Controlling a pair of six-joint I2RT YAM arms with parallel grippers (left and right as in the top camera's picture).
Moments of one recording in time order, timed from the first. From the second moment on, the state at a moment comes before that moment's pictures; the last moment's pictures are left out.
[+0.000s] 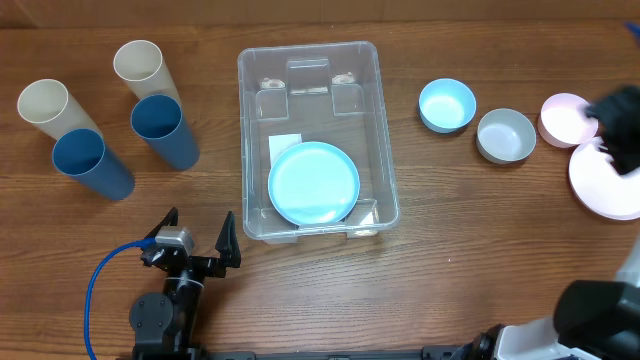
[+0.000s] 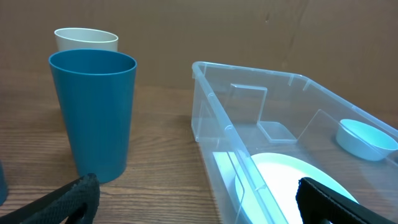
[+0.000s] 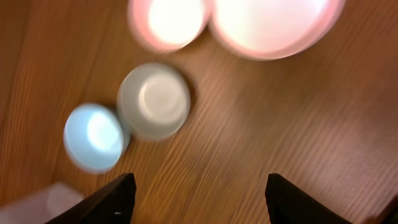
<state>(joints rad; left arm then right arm) 0.02 0.01 0.01 -0.06 0.16 -0.19 -0.44 1.69 1.91 -1.46 0.02 0.72</state>
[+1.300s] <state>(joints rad) 0.02 0.01 0.01 -0.06 0.16 -0.19 -0.91 1.99 1.28 -0.68 -0.12 0.75</state>
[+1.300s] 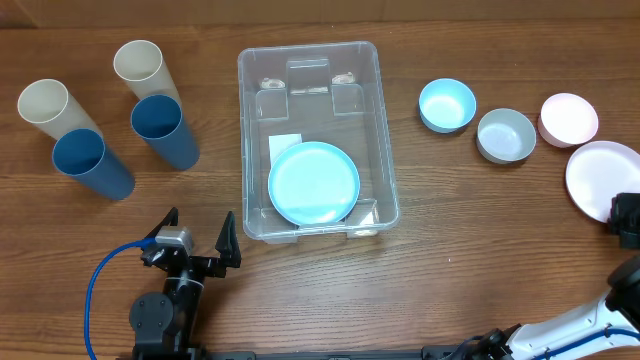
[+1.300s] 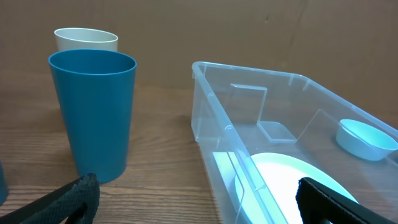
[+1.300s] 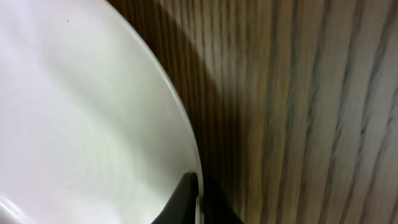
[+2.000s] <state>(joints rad) 0.02 0.01 0.01 -0.06 0.16 -0.19 -0.87 1.58 1.52 -1.09 -0.30 0.70</state>
